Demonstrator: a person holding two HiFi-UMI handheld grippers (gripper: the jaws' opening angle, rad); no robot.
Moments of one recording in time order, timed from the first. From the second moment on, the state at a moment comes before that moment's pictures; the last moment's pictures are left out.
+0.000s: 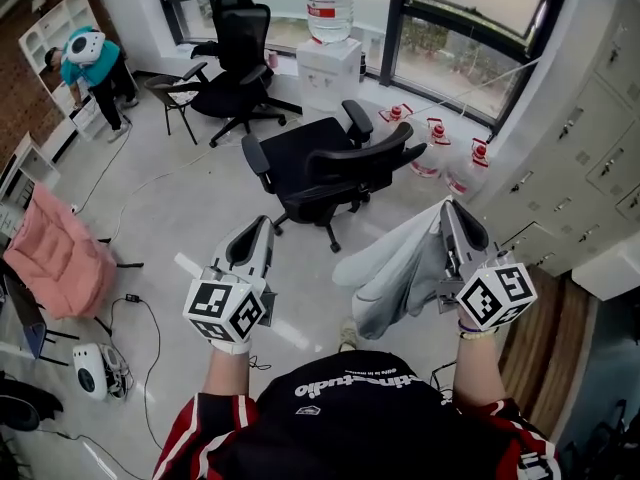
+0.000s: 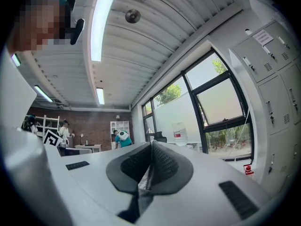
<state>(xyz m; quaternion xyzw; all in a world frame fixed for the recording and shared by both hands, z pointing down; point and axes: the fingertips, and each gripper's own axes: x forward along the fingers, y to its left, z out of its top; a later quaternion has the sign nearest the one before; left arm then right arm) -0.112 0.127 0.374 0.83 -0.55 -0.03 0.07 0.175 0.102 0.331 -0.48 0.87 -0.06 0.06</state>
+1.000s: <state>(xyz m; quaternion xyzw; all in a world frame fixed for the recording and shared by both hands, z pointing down) -0.082 -0.072 0.358 0.81 -0.58 -0.02 0.07 0.173 -0.118 0.320 -0.42 0.90 -0.07 0.08</state>
